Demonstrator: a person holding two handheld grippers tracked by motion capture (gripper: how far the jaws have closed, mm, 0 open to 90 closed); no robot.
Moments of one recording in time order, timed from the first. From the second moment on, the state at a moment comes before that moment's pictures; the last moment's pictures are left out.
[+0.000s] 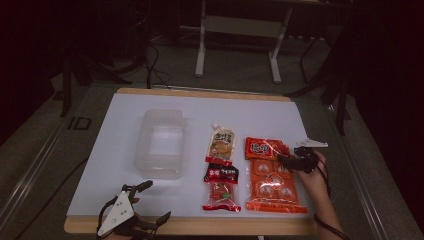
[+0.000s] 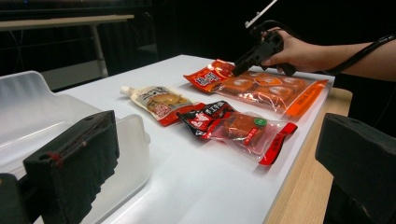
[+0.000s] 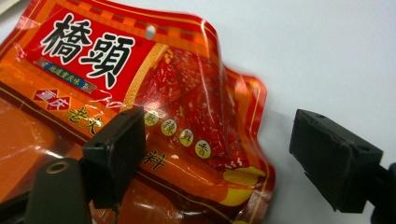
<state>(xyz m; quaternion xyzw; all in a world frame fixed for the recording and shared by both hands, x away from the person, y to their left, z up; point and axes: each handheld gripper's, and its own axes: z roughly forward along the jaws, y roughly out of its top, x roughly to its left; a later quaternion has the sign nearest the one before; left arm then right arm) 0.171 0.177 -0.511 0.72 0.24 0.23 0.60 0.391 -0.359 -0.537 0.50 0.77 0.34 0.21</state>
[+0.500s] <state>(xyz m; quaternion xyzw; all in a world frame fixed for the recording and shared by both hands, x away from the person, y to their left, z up) 0.172 0.176 -0.512 0.73 0.24 0.23 0.60 0.392 -0.343 -0.532 0.48 0.79 0.33 0.19</state>
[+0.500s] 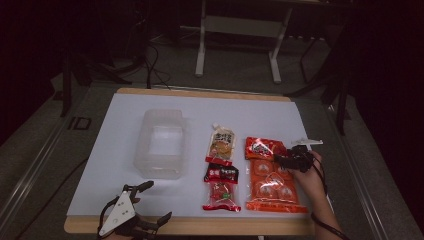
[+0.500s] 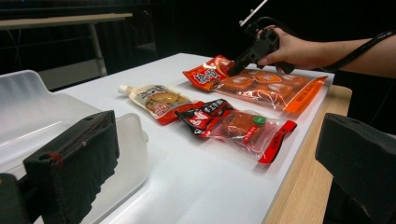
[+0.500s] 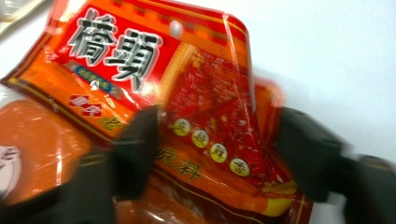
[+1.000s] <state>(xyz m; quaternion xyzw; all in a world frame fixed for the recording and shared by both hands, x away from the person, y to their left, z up) 0.172 0.176 -0.512 0.73 0.24 0.23 0.60 0.392 -0.334 -0.522 0.49 0.80 0.29 0.20</state>
